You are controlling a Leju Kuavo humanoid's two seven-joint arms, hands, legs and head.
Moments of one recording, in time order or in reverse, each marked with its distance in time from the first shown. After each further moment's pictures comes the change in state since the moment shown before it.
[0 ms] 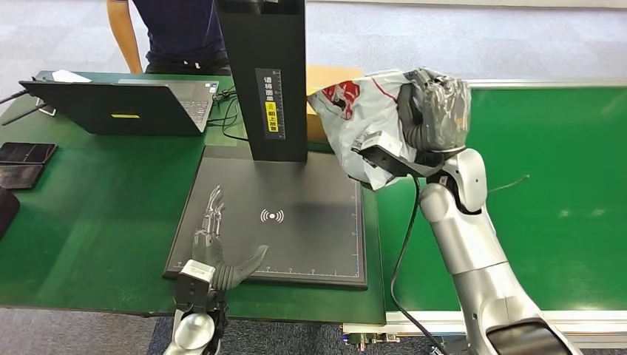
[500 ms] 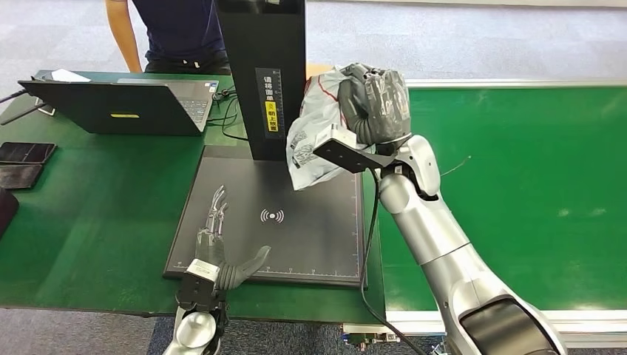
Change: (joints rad) left arm -0.017 0.015 -0.021 0.024 -0.005 0.014 0.000; right arm -0.088 0.104 0.156 0.109 -0.180 0.088 -0.032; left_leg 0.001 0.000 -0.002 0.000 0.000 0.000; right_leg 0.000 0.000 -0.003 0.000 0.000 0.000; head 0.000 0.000
